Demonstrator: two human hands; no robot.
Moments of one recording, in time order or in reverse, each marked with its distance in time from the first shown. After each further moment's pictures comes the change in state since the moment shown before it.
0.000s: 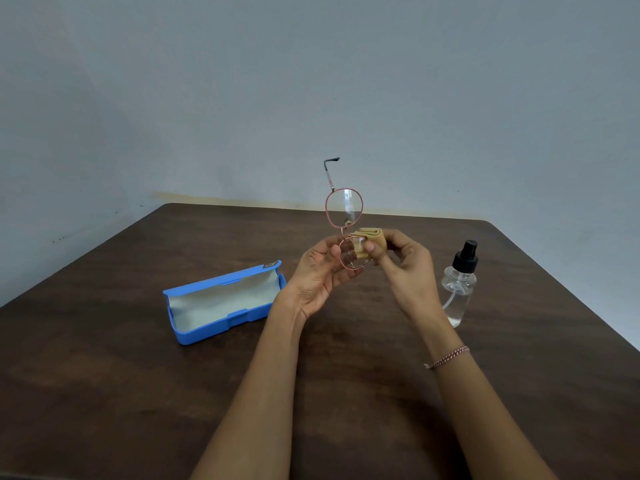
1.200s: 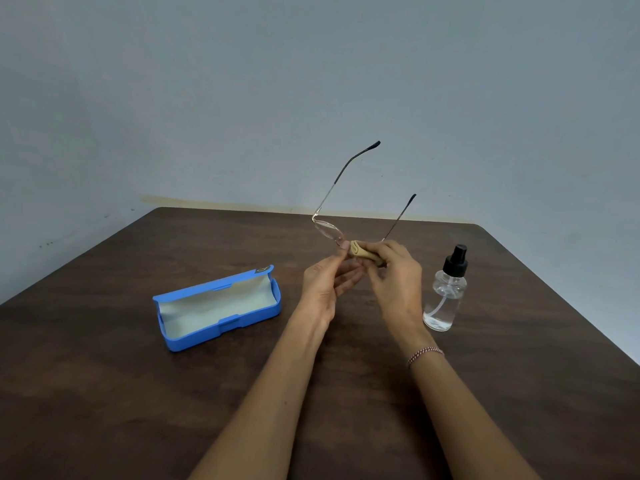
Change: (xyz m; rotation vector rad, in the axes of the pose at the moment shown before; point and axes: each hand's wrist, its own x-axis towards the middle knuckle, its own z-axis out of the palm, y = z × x) left_hand 0.004 -0.012 0.037 -0.062 0.488 -0.159; right_hand 0.001 0.019 0.005 -0.575 0.145 -0.194
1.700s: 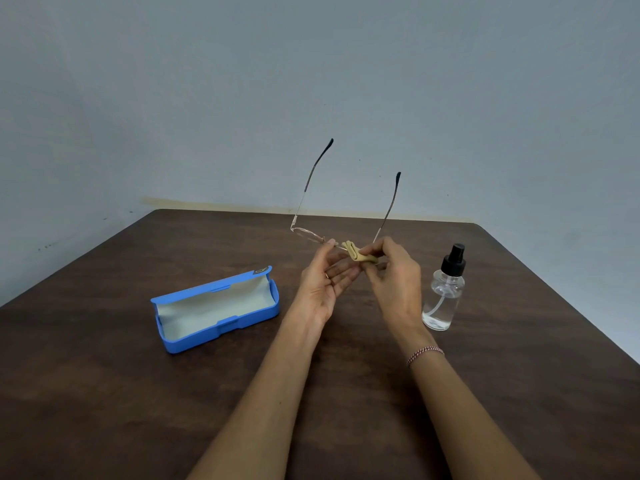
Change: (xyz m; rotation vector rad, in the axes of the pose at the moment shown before) left_hand 0.003 0.005 -0.003 -0.132 -0.040 -0.045; right_hand -0.001 0.003 -0.002 0.049 -0.030 0.075
